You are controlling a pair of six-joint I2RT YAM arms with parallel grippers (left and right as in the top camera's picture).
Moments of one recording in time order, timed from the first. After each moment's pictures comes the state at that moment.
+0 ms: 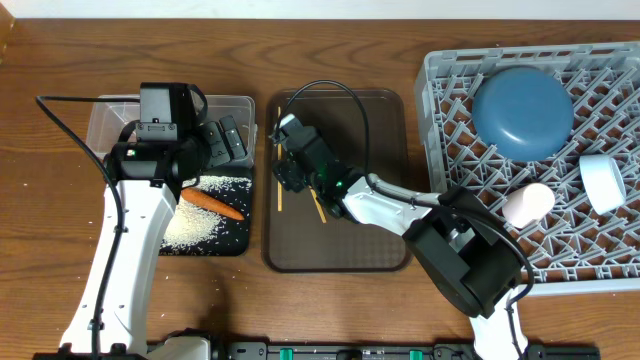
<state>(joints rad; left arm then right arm) -0.02 1.38 1.19 -0.82 0.07 -0.38 0.78 2.11 1.24 0.15 0.13 0.06</state>
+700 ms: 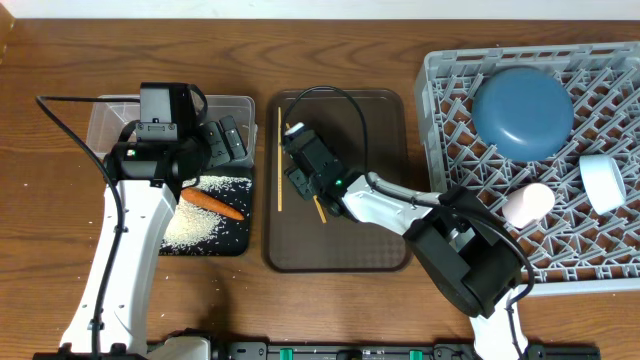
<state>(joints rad) -0.02 1.38 1.19 -0.82 0.07 -0.38 0.78 2.11 1.26 -0.05 0.16 0.13</state>
